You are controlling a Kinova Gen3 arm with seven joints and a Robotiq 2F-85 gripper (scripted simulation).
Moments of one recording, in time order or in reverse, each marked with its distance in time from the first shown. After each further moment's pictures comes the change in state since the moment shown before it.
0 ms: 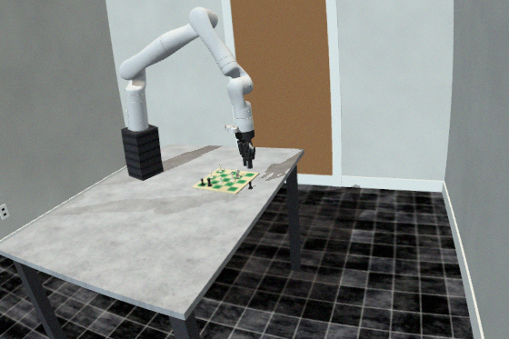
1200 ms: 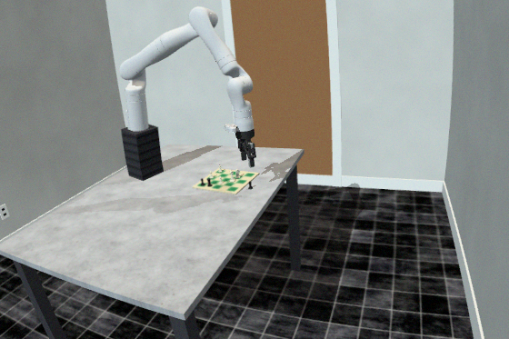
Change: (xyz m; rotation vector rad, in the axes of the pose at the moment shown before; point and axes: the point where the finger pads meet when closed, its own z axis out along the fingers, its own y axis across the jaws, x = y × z) arm -0.003 0.004 -0.002 -0.003 -0.008 0.053
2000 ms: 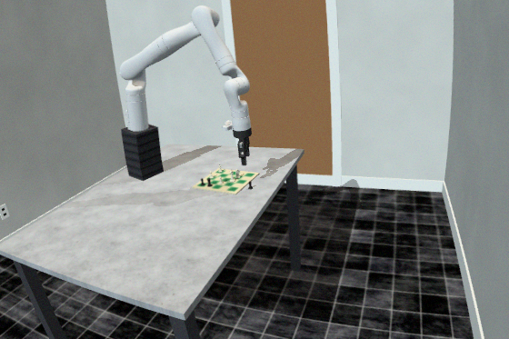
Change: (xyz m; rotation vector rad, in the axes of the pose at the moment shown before) arm -0.009 0.053 0.007 -0.057 -0.022 0.487
